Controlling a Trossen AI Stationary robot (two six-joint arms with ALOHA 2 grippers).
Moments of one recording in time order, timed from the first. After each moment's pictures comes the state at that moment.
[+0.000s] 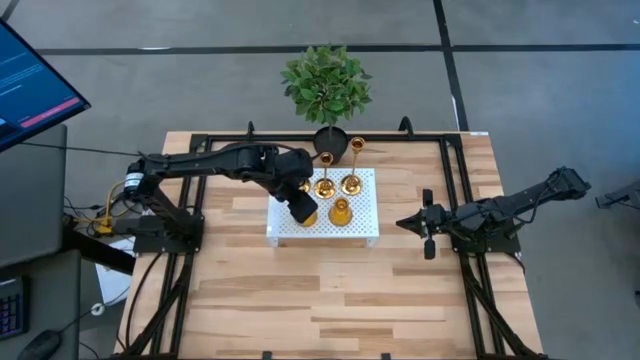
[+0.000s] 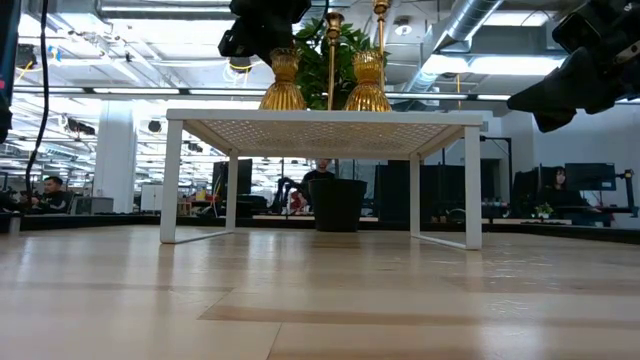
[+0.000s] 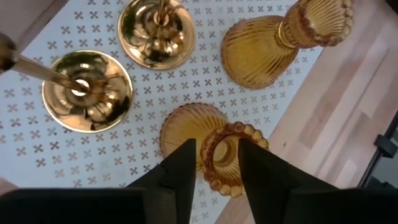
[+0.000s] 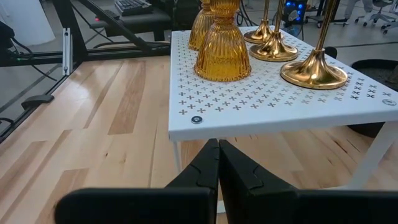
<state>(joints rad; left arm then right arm) 0.07 1.46 1.65 -1.10 0.00 -0.54 0.37 0.37 0.15 -0.05 0.45 0.16</state>
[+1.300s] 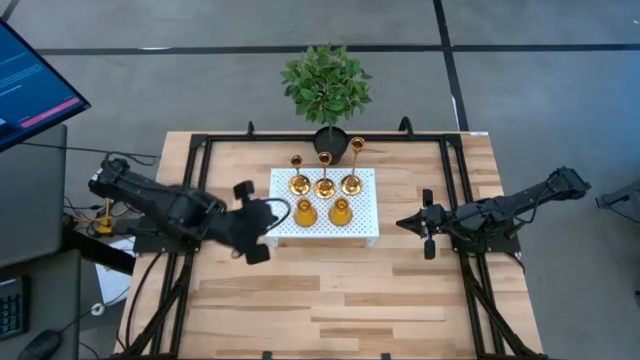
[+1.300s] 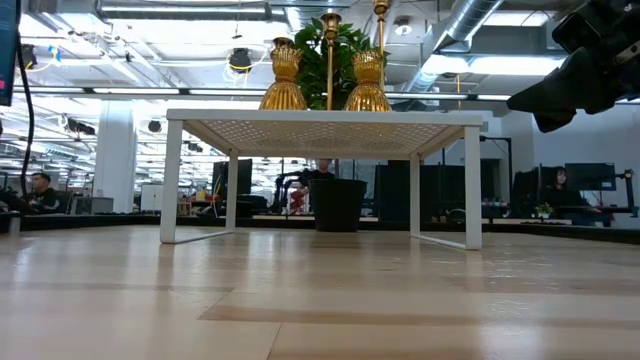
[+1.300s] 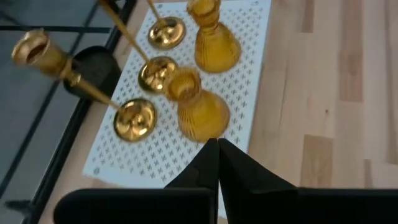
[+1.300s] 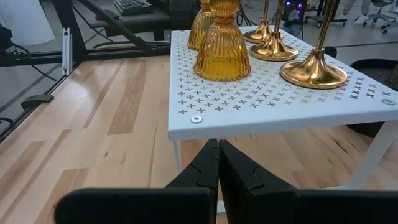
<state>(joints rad) -0.43 1.17 1.45 -1.08 -0.62 -0.34 0.37 0.37 0.15 -0.05 0.45 0.16</state>
